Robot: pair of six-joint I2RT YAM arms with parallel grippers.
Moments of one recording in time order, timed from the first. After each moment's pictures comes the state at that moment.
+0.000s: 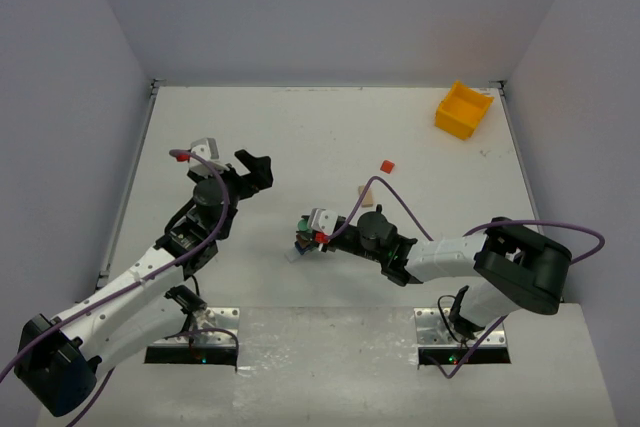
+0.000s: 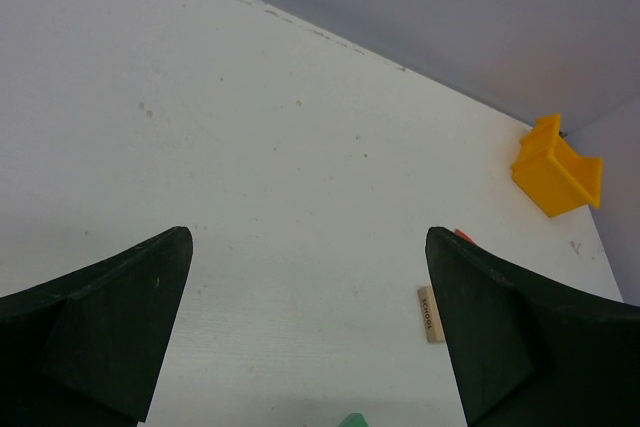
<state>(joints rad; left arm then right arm) -0.57 0.81 0.51 0.14 -0.54 -0.60 1.03 1.49 0.41 0.95 -0.13 -0.37</state>
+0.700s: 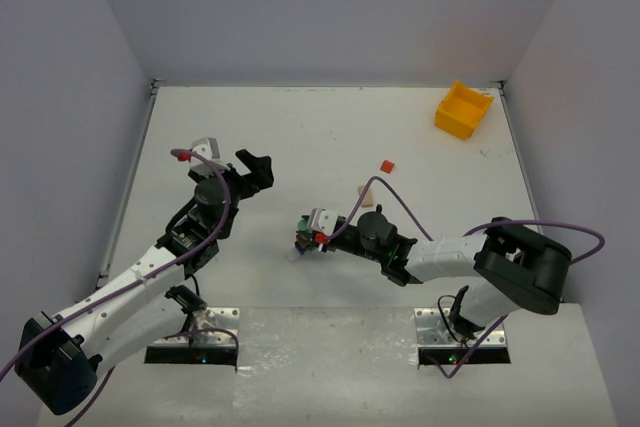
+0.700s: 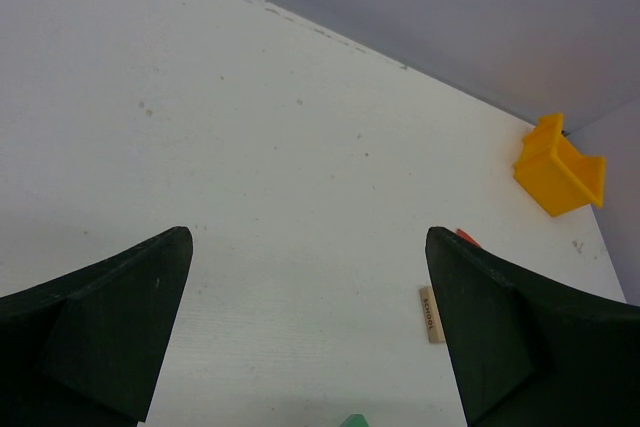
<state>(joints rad) -0.57 0.82 0.51 0.15 -0.54 -0.60 1.03 1.49 0.41 0.95 -0.13 -0.37</state>
